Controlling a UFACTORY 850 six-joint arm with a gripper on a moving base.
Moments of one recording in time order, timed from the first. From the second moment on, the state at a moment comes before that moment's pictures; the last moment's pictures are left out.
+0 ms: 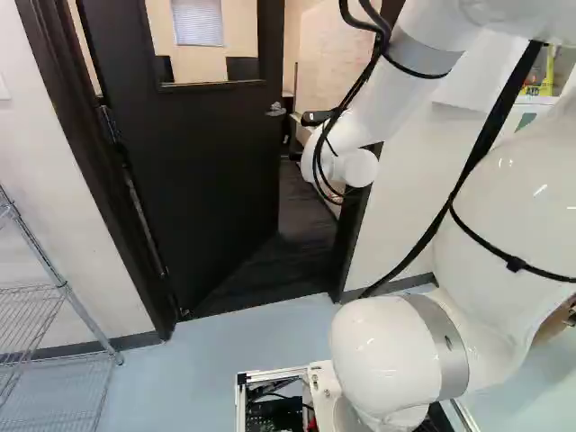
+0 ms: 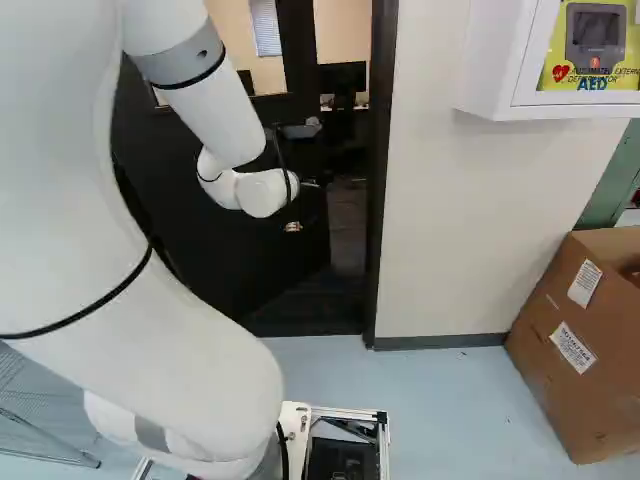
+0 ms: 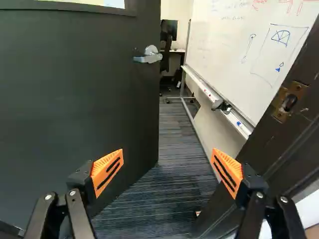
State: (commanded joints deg) arm -2.6 4.8 -28.3 -3.8 41.4 0.0
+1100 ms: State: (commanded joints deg) arm -8.7 13.2 -20.6 -7.6 41.4 0.0
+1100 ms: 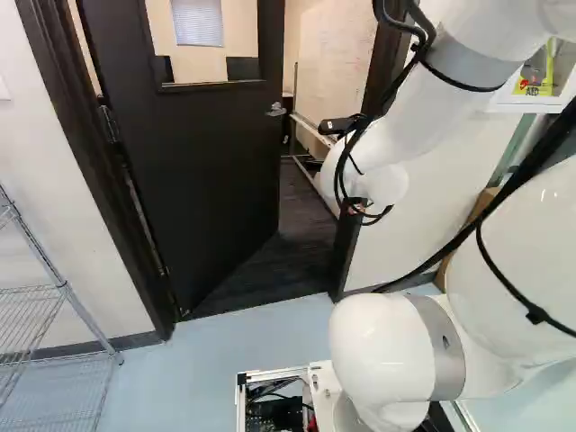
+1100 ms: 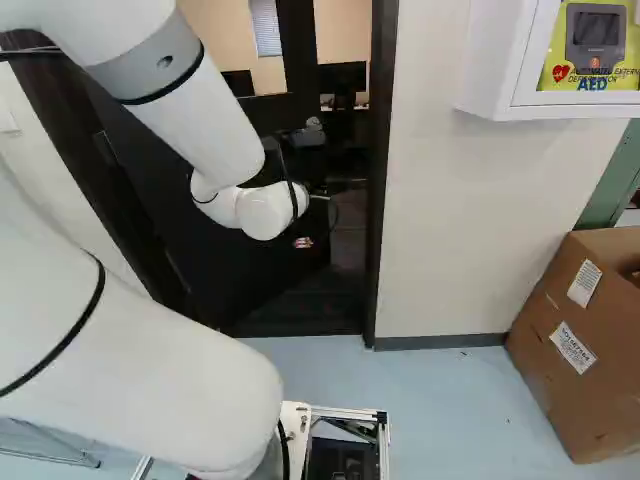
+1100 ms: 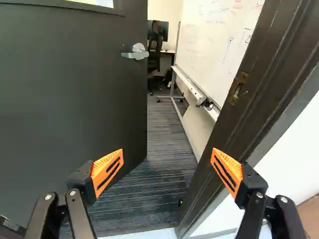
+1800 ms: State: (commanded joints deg) arm -8.7 13.2 -20.6 -7.6 41.4 0.0
